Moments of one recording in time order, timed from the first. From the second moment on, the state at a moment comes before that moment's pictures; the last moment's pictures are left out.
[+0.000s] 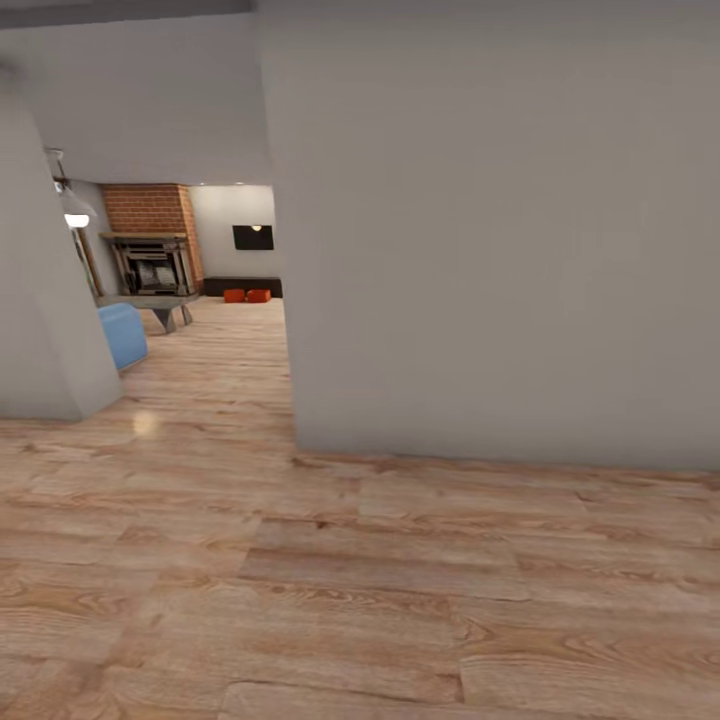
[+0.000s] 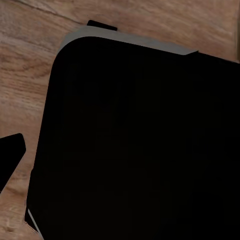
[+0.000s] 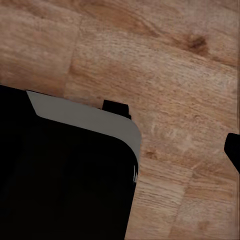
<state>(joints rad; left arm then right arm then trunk) 0.00 -0.03 0.00 -0.05 0.27 -0.07 0.00 -0.12 0.00 0.29 0.03 -0.05 -0.21 -0.06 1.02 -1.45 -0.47</state>
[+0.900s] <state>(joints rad) 0.00 -0.03 0.00 -0.05 0.27 -0.07 0.00 -0.12 0.00 0.29 0.03 -0.05 -0.21 -0.06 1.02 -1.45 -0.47</state>
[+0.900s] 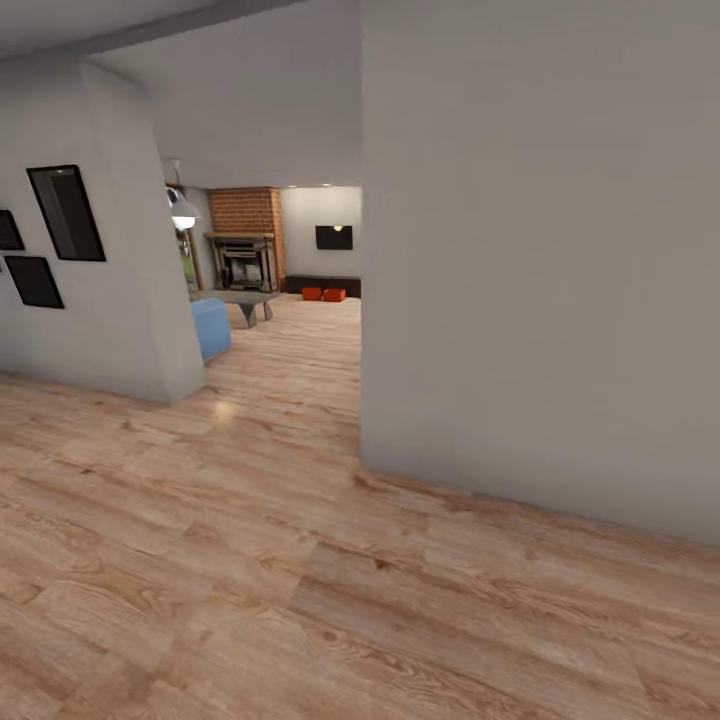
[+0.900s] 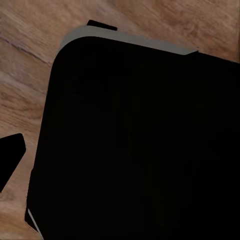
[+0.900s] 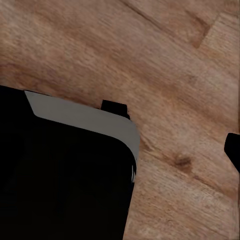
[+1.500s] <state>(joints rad) 0.00 -0.03 0.00 -0.05 0.27 -0.07 0.00 -0.12 0.00 0.29 0.03 -0.05 -0.21 -0.06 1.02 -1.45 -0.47</state>
